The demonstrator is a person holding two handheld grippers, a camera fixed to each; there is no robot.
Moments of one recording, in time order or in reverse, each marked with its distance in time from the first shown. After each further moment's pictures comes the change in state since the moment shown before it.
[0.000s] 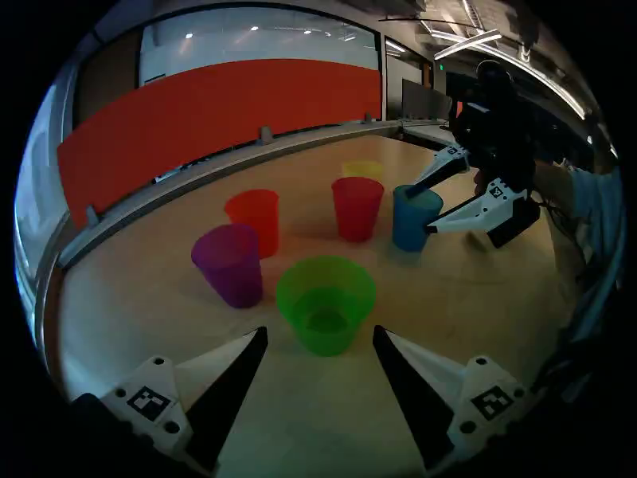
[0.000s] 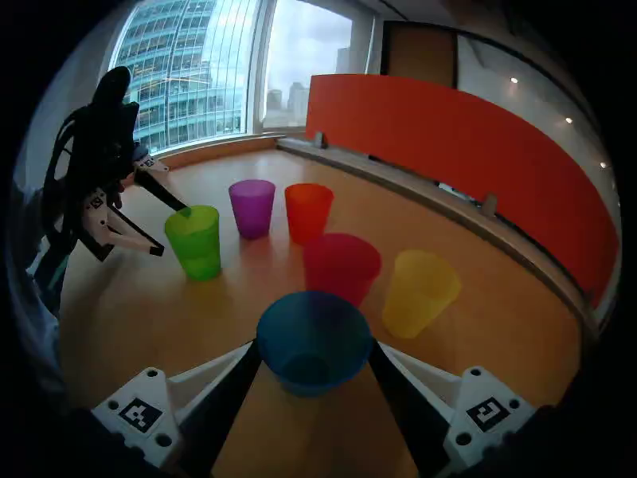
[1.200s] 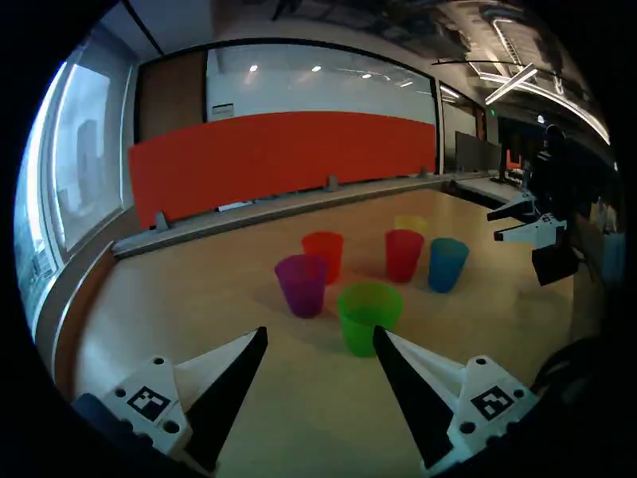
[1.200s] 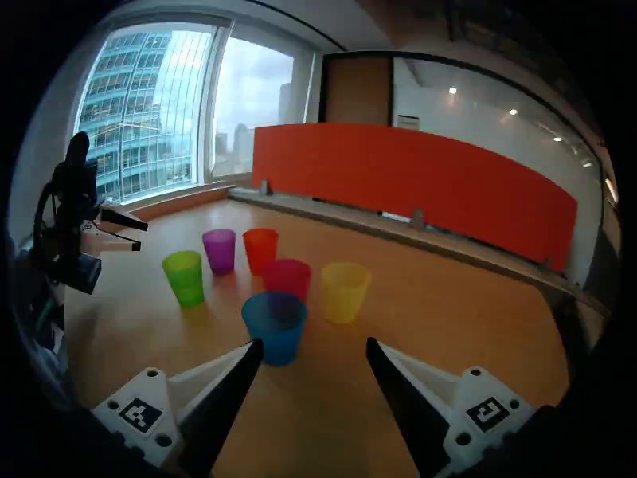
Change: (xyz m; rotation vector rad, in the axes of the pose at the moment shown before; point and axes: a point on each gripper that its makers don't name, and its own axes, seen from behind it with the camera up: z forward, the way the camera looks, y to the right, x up) left arm 0.020 -0.040 -0.081 0.271 0.222 -0.122; right arm 0.006 0.022 -0.104 -0.228 0.201 0.146
